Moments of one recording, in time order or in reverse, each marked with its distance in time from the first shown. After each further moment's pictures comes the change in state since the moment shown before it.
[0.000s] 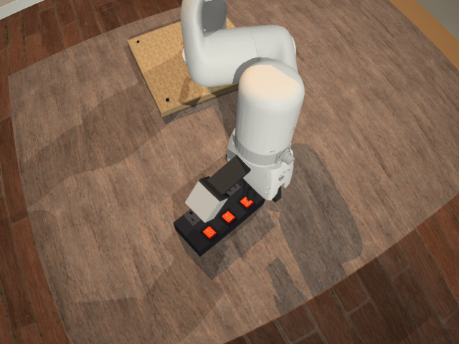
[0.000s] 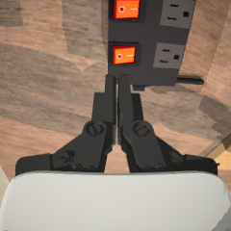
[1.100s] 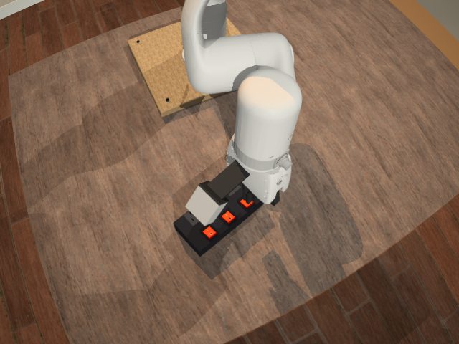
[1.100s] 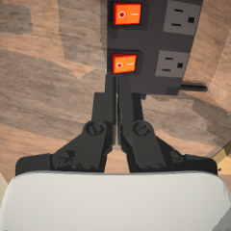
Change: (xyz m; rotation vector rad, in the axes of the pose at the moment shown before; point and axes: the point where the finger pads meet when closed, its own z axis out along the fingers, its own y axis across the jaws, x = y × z) arm 0.000 0.000 0.015 0.000 0.000 0.000
